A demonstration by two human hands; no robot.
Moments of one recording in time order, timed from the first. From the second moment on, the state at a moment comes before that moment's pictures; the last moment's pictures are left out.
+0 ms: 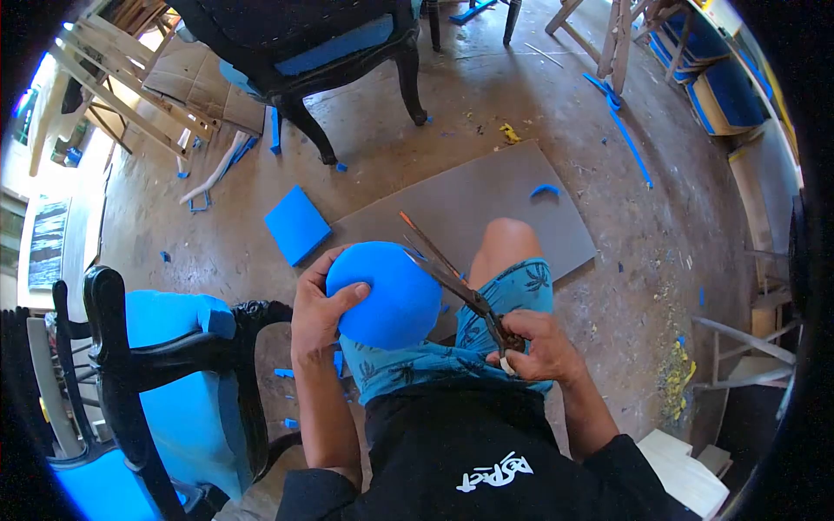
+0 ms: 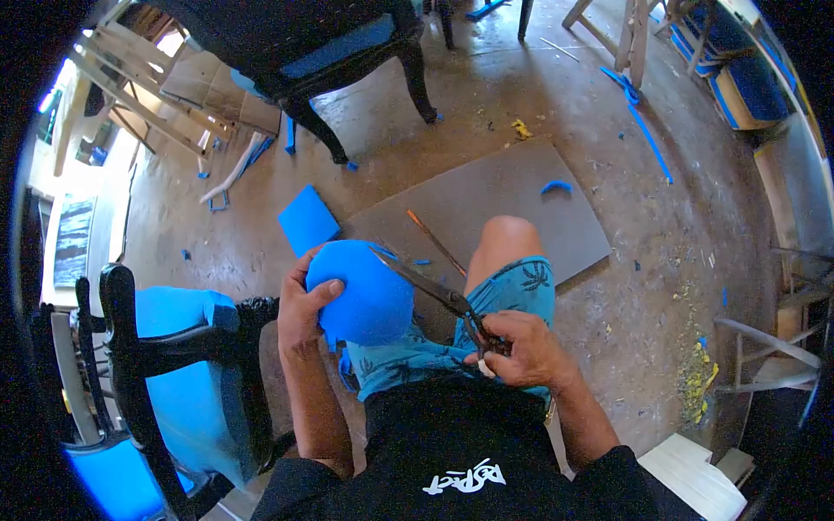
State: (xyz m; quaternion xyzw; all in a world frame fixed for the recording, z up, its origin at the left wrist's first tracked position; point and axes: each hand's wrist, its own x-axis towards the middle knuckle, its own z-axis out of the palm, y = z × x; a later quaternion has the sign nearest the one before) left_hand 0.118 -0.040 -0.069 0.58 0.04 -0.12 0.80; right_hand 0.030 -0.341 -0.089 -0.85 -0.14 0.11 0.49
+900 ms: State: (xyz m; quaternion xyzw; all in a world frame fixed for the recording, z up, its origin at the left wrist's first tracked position) left_hand 0.119 -0.043 -0.074 0.61 0.03 -0.13 0.78; right_hand 0.025 -0.345 -0.101 -0.84 -0.12 0.10 0.52
